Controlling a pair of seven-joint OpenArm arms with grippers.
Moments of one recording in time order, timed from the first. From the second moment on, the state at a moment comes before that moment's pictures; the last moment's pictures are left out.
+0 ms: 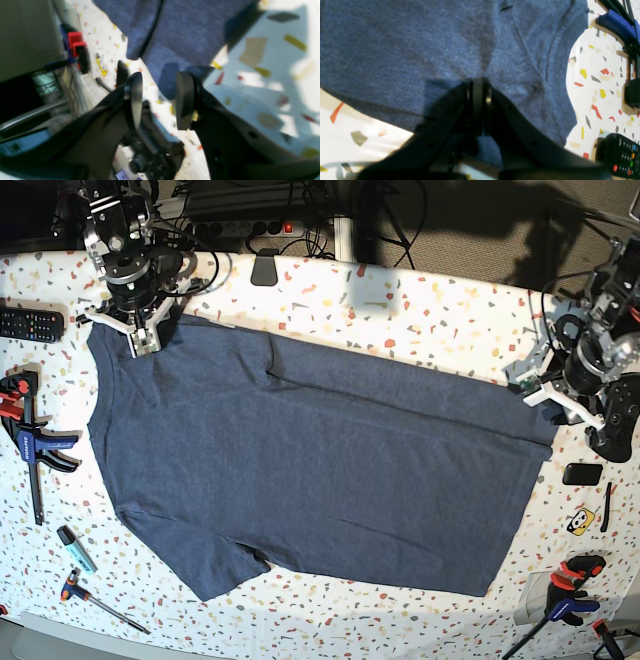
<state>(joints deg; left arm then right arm) 1.4 -43.4 22.4 86.6 25.1 -21.6 16.3 -27.3 24.2 -1.9 94.8 -1.2 0.9 -18.8</state>
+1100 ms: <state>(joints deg) 0.7 -41.7 22.5 79.6 27.2 -23.7 6.8 -27.3 24.3 -1.9 94.8 -1.2 0.9 -18.9</state>
